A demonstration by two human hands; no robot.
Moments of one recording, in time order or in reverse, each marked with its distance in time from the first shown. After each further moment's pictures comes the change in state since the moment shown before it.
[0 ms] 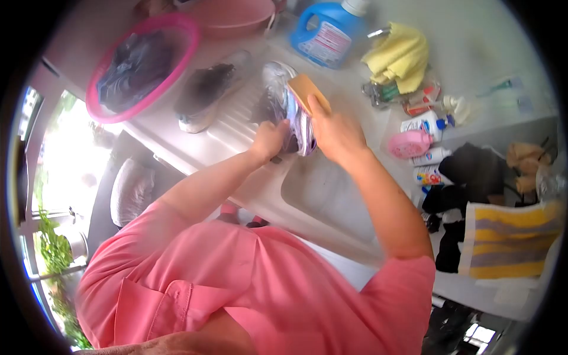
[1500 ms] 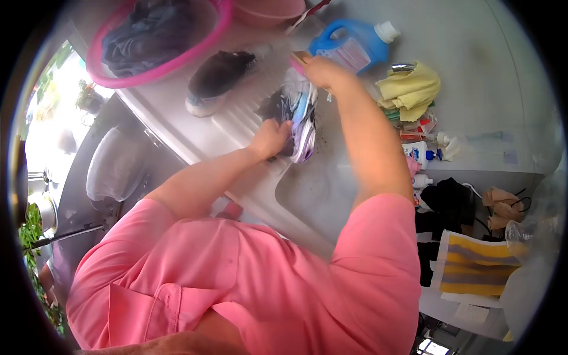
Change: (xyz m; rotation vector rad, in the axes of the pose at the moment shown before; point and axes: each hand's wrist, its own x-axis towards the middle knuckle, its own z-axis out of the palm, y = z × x) left_hand -0.002 -0.003 -0.014 0.074 0.015 0.062; right_hand 0.156 -0.009 -0.002 0.221 -0.323 0.037
